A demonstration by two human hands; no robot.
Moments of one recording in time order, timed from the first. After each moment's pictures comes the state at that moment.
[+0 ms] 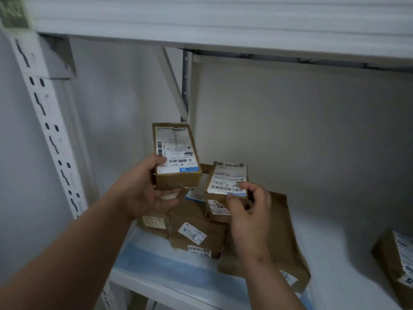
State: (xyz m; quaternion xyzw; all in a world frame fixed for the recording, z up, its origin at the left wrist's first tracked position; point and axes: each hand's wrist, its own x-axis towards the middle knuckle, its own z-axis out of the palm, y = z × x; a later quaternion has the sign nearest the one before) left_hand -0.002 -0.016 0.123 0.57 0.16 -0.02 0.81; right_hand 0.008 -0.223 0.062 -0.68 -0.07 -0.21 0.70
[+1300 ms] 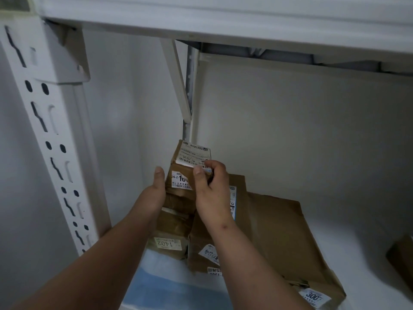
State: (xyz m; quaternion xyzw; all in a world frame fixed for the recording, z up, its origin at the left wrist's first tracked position) left_hand 0.060 0.022 0.074 0.69 0.25 0.02 0.68; right_hand 0.068 -0.105 0.087 -0.77 -0.11 -0.15 0.61
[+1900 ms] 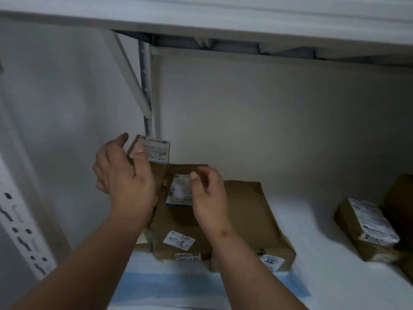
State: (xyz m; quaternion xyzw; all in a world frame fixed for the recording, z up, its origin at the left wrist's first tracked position) left_hand 0.025 -0.045 0.110 0.76 0.09 0.46 0.45; right_hand 0.039 -0.178 0.071 -0.78 -0.04 -0.17 0.59
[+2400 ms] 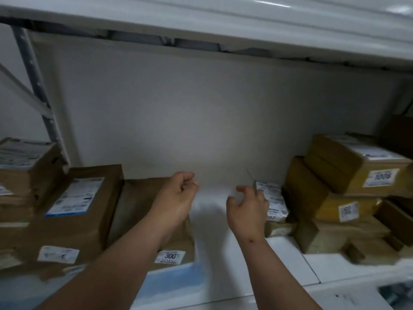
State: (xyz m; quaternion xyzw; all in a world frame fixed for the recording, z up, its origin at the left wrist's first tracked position) left_hand 0.017 -0.295 0.088 0.82 -0.11 0.04 0.56; right_hand -0.001 -0.454 0.041 -0.87 0.24 -0.25 0.34
